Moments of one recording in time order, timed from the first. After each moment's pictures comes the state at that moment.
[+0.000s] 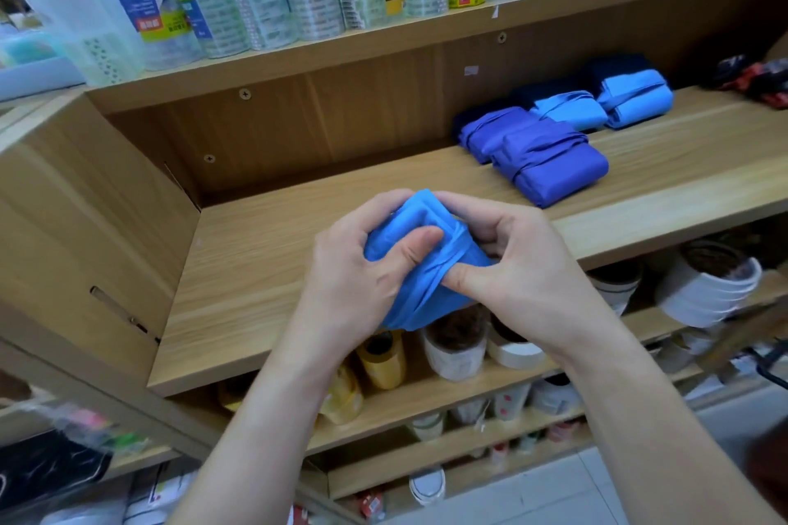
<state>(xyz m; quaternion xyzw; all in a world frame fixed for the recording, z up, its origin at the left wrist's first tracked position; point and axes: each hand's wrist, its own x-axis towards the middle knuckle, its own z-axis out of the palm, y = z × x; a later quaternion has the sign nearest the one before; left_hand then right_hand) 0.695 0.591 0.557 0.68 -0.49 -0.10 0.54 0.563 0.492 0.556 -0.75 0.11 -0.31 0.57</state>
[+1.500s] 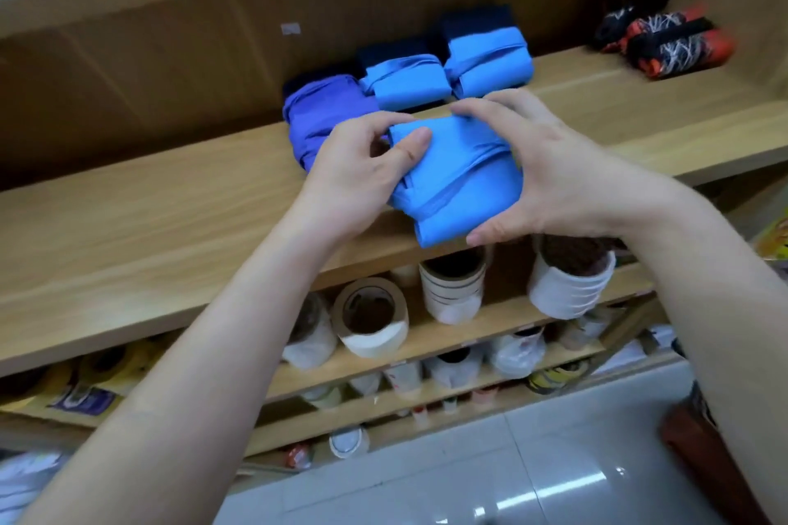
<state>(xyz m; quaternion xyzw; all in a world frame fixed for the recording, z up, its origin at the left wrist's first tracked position) 0.577 0.360 0.550 0.72 -0.46 -0.17 0.50 0.418 0.225 0.546 -0.95 0.16 -0.13 0.25</state>
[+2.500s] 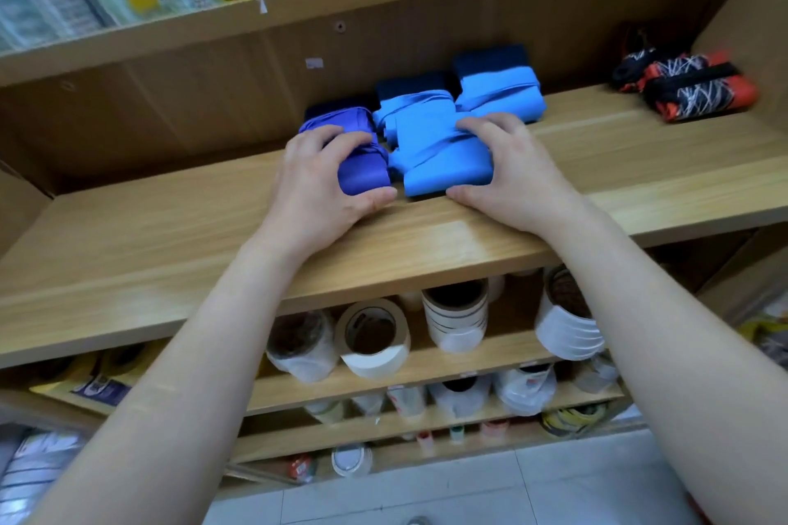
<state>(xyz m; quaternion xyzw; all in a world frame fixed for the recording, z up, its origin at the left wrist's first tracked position) 0.618 0.366 0.542 0.85 -0.45 0.09 0.25 0.472 0.181 0.519 -0.92 0.23 -0.23 0.23</state>
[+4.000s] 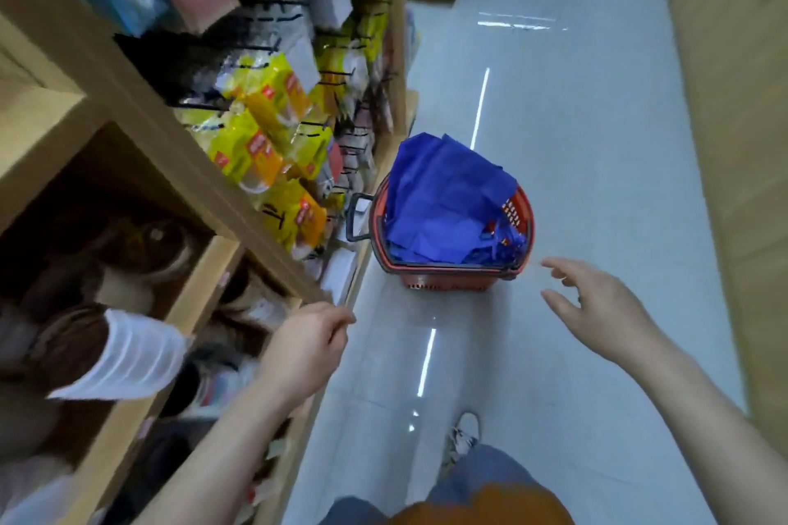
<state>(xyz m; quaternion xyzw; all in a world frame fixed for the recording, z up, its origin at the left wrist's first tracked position) 0.259 0.217 0.311 0.51 -0.83 -0.22 0.04 -0.086 0.317 0.314 -0.55 0.79 -0.16 0.22</state>
